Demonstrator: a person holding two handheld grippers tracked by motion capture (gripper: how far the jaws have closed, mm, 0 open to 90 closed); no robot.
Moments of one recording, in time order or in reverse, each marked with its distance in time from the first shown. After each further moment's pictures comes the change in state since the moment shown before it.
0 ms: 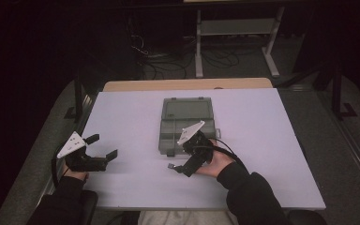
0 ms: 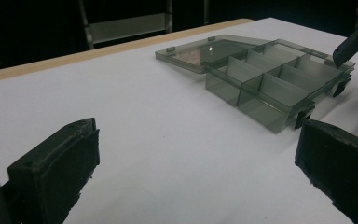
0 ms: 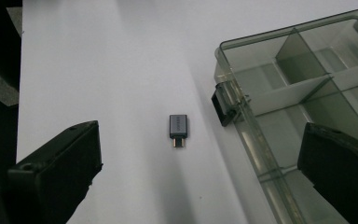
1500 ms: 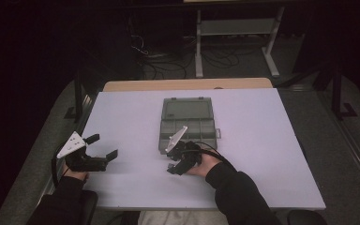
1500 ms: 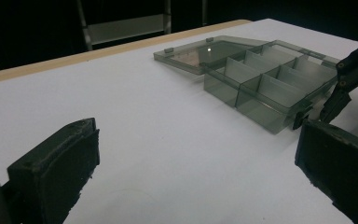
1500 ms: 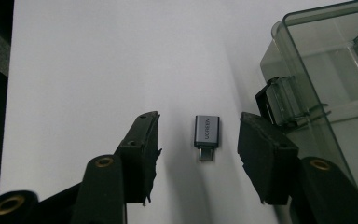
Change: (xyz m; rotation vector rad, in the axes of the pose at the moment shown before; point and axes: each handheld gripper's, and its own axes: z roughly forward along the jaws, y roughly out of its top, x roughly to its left) left arm 0.000 0.000 0.000 -0.004 -0.008 0.001; right arm 0.003 0.006 0.044 0.125 0.091 -0.047
